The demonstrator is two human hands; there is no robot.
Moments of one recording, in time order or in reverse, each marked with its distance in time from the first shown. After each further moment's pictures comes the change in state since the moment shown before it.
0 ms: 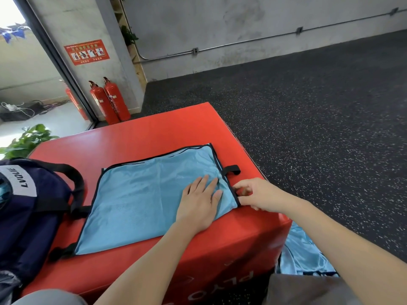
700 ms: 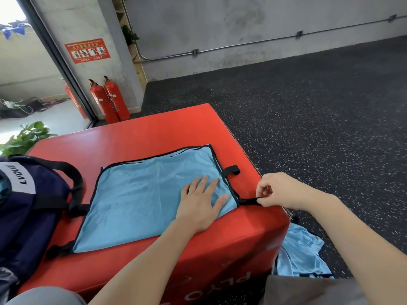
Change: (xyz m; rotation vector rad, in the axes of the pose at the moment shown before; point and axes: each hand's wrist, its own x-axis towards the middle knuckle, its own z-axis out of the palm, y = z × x) left_hand -0.004 0.005 -0.009 -0.003 -0.073 -0.015; right_hand -0.025 0.014 -0.045 -0.450 0.087 -0.062
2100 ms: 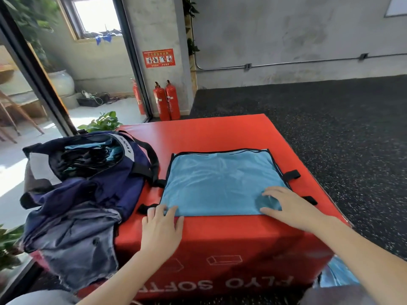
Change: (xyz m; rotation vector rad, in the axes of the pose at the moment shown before) left_hand -0.203 -0.181 -0.015 0.067 0.370 -0.408; right_hand 0.019 -0.098 0.085 -0.158 0.029 -0.176
